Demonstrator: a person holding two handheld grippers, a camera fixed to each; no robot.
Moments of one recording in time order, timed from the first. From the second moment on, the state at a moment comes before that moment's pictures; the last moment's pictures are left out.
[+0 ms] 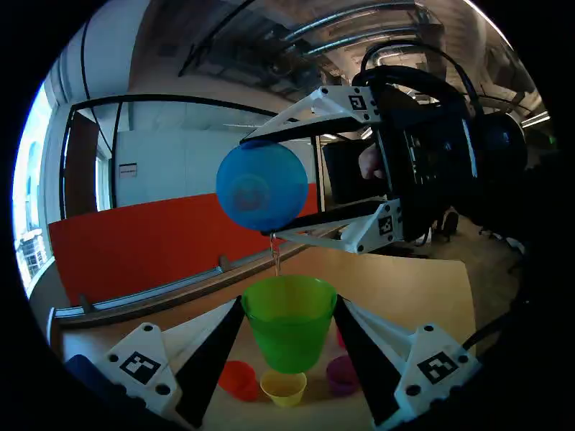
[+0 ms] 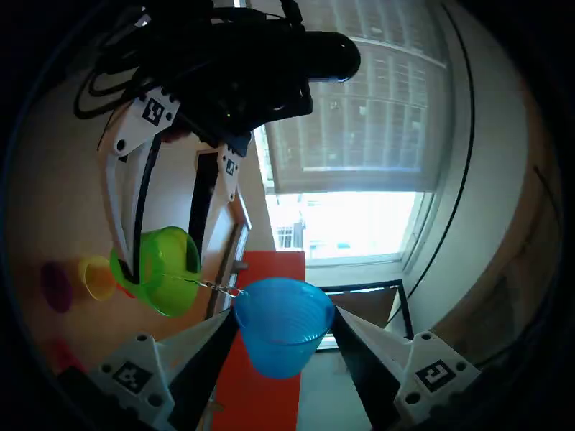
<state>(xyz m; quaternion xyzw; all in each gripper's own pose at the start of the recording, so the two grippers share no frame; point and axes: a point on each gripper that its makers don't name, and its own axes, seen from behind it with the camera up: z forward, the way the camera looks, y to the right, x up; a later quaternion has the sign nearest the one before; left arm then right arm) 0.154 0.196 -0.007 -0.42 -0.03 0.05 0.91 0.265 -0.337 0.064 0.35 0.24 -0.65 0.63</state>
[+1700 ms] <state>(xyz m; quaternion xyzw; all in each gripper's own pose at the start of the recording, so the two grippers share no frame) 0.161 0.196 -0.008 -0.42 -0.02 0.05 0.91 0.269 -0.342 0.059 0.34 0.26 -0.68 0.60</state>
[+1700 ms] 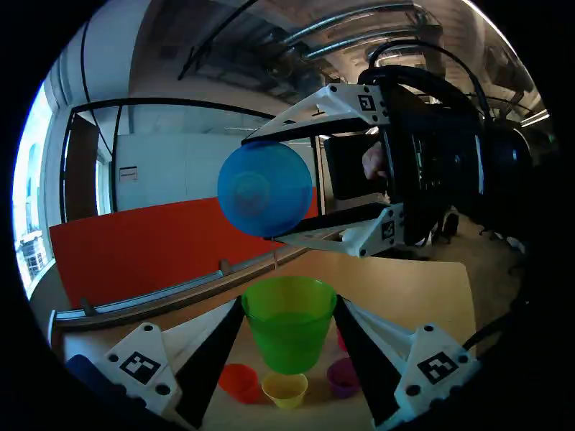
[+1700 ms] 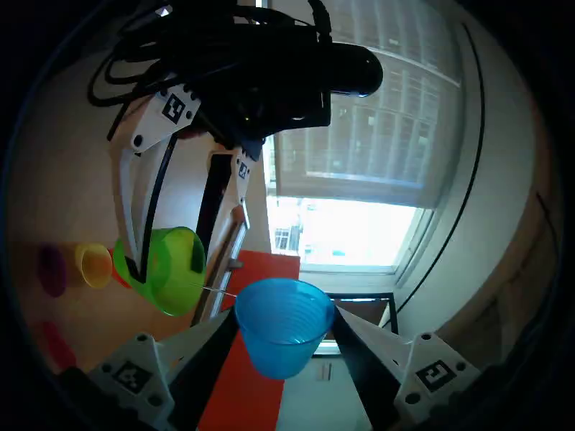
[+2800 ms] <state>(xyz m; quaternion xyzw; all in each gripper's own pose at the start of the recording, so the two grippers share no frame) 0.160 0.195 -0.011 -0.42 -0.02 0.05 0.91 0.259 -0.330 0.052 0.37 0.22 -0.58 0.69</state>
